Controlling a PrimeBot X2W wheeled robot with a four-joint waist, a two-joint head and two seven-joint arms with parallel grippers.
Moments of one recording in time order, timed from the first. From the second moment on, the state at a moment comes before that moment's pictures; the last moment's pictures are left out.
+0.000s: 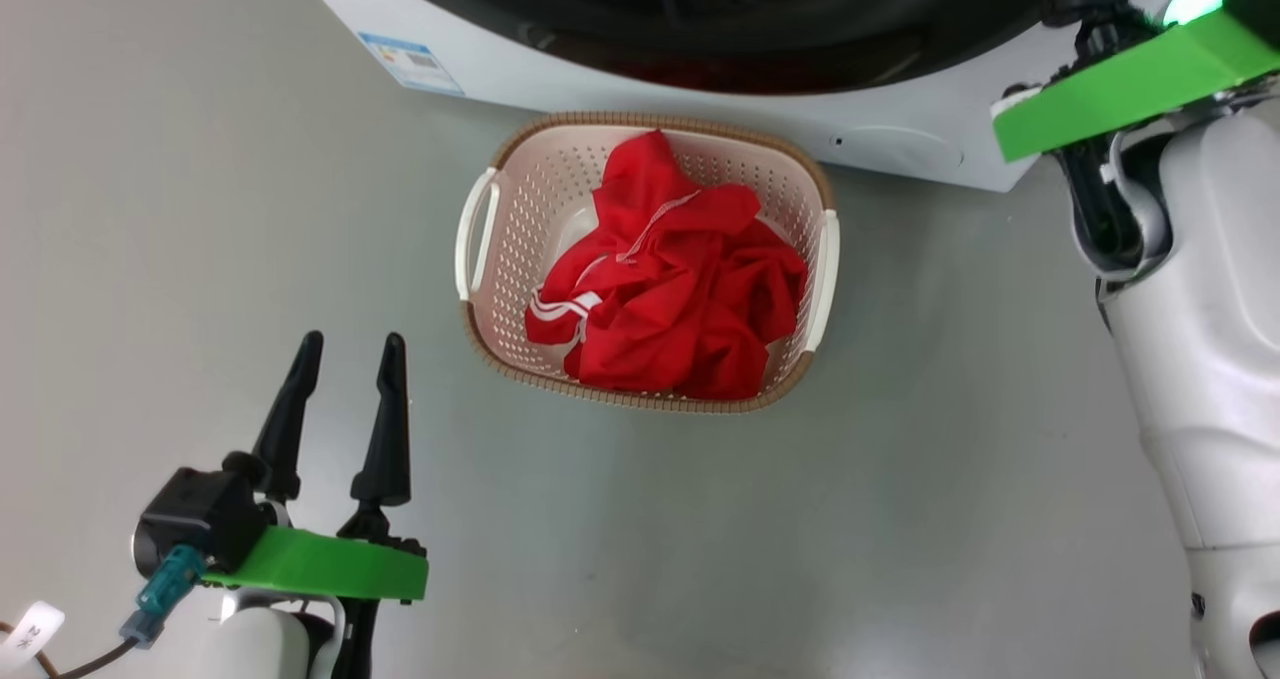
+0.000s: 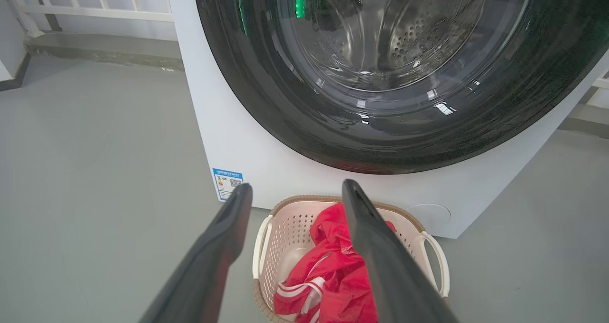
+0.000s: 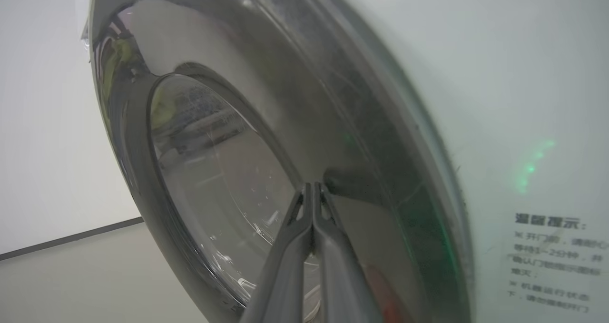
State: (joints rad) left arm -0.24 0.03 -0.13 0.15 -0.30 -0.13 -0.25; right arm -0.96 -0.23 0.19 0.44 0.42 0.14 -0.26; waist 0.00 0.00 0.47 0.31
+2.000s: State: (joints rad) left arm -0.01 0.12 0.01 0.21 -0.28 -0.13 -0.25; right arm -0.24 -0.25 0.13 0.41 0.44 0.13 -0.26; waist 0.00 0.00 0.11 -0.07
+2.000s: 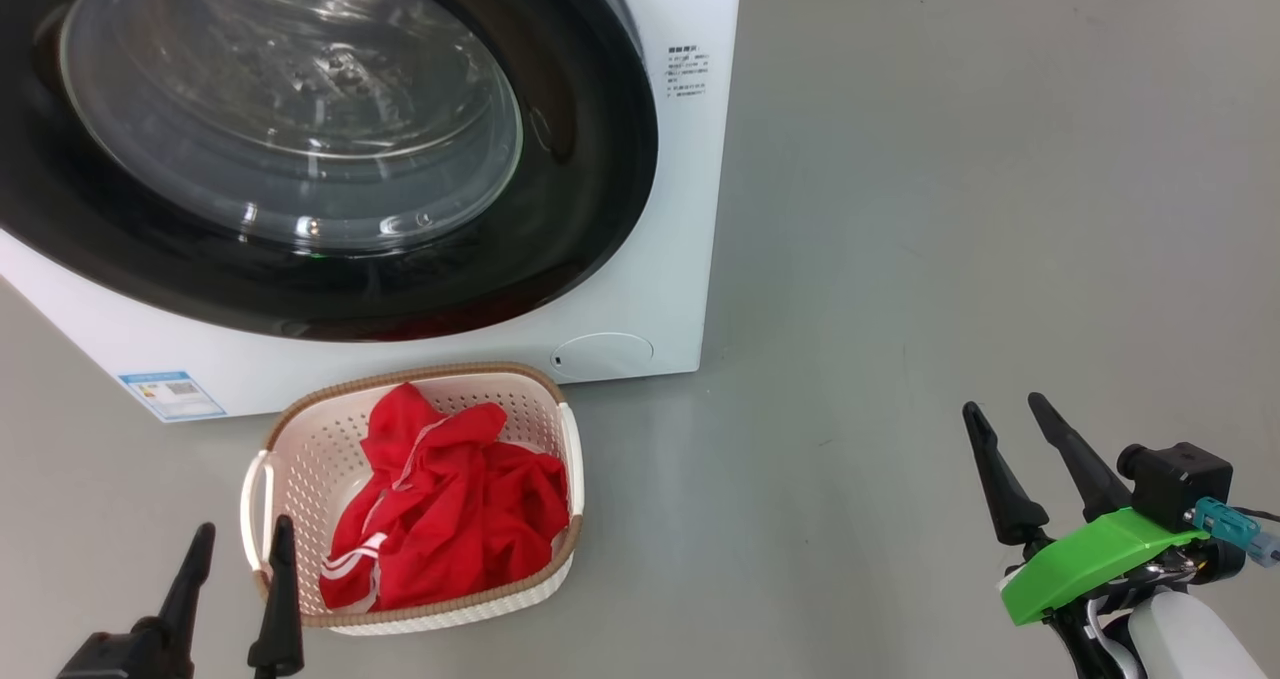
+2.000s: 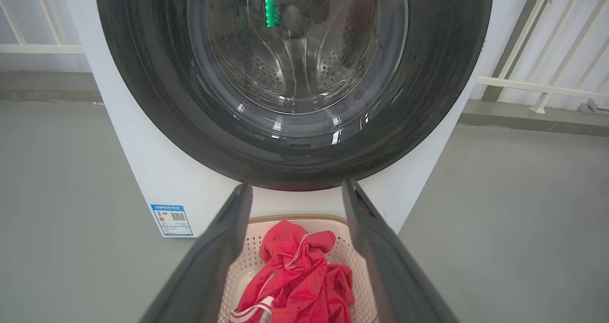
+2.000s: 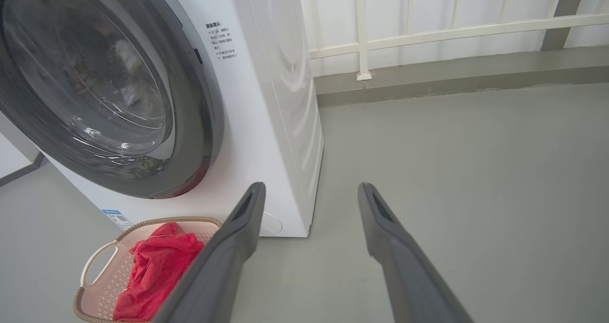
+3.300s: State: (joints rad) left arm 0.02 0.06 0.00 0.30 -0.53 -0.13 -0.18; right arm -0.17 -0.17 0.10 0.46 0.65 0.13 -0.19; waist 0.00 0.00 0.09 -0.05
